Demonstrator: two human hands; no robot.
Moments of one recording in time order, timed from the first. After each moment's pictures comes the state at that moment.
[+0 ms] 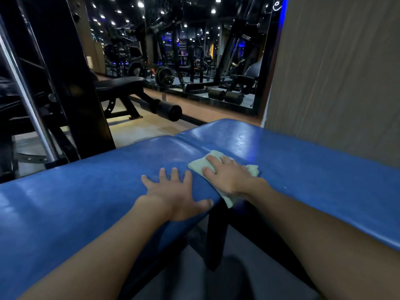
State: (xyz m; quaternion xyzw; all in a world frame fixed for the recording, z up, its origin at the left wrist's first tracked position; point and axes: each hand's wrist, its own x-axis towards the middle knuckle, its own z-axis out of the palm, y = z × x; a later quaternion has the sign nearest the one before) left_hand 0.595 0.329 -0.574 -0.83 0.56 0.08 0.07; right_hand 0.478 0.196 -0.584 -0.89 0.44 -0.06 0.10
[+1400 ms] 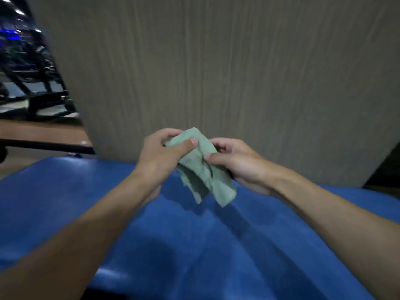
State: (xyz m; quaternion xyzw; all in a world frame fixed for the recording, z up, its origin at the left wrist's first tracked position) left_hand 0.237 0.119 -0.440 -0.44 0.57 0.41 -0.56; right_hand 0.065 0.138 -0.438 -0.61 0.44 -0.44 0.49
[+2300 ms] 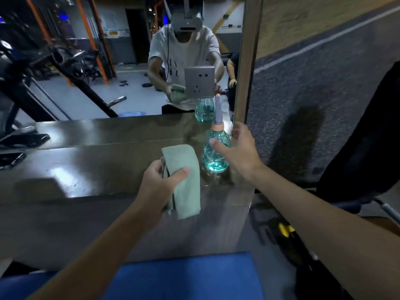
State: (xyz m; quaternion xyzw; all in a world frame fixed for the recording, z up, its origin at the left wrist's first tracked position) left_hand -0.061 0.108 0.045 -0.44 0.54 0.58 -0.42; right_hand -0.264 0.115 0.062 -0.47 0.71 -0.51 0.14
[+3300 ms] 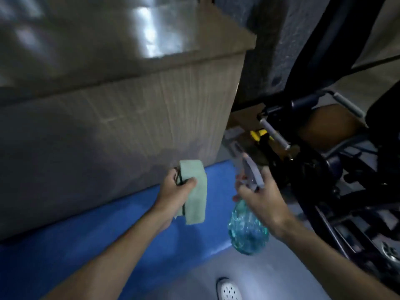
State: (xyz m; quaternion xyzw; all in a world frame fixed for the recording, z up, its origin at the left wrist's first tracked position) left_hand -0.039 0.172 -0.231 -0.48 0.60 0.62 -0.18; right_hand -0.168 0.321 -0.199 -0.20 0.73 -0.58 0.31
